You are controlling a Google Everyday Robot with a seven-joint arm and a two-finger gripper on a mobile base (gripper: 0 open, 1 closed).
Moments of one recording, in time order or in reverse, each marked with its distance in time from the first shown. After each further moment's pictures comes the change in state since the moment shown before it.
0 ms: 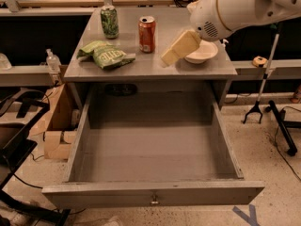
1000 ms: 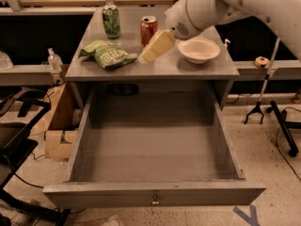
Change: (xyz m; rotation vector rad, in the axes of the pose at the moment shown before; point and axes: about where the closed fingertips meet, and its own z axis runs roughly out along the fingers) arm -0.012 -0.012 0.075 -0.076 -0.001 0.007
